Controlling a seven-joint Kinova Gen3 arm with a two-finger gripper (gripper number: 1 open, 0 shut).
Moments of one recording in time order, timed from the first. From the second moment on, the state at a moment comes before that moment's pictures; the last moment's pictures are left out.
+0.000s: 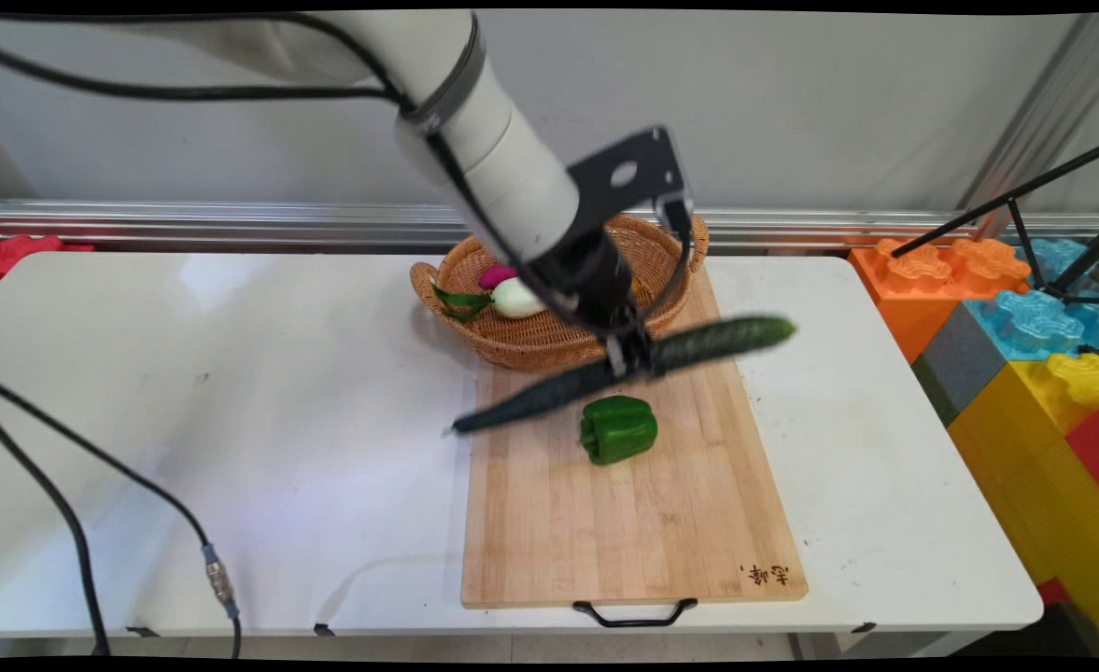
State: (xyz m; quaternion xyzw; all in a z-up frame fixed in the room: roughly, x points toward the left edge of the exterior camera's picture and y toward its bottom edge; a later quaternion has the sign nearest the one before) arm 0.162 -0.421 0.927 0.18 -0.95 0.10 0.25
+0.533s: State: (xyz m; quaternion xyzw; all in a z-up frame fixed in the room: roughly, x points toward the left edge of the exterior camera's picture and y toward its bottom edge) arm 0.146 -0.366 0.871 0.17 -0.96 0.05 0.23
